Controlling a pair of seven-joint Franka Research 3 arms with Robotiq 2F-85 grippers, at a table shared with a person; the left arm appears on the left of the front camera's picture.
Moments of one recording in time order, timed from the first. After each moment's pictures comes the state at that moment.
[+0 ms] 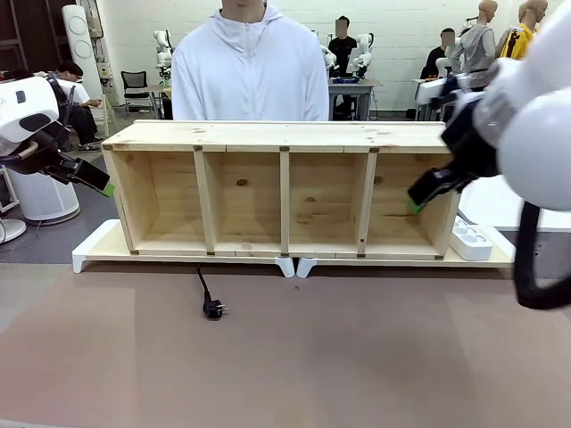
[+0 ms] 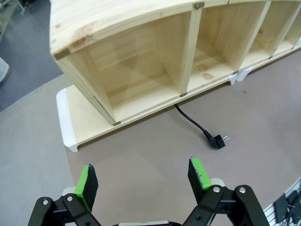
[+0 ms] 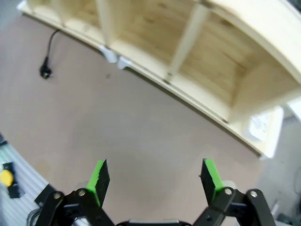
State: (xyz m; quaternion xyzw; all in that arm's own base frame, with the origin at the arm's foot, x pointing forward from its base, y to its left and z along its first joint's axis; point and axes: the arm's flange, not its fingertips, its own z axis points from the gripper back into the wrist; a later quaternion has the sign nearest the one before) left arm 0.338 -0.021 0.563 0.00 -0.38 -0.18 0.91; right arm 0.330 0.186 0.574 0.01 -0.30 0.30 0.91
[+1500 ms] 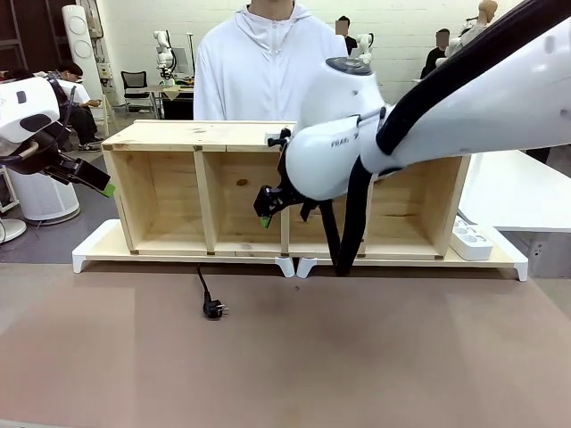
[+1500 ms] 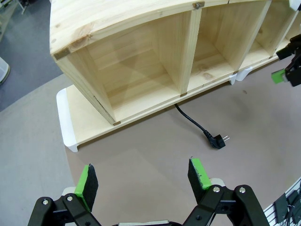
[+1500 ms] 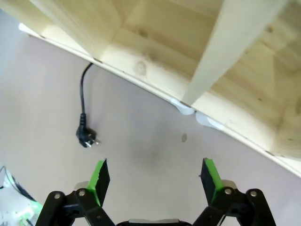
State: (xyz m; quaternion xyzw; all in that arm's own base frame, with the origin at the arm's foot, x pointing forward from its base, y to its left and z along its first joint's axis) left arm 0.338 -0.021 0.562 0.00 -0.38 -0.18 0.91; right arm 0.465 0.406 0.476 0.09 -0.21 0.24 0.94
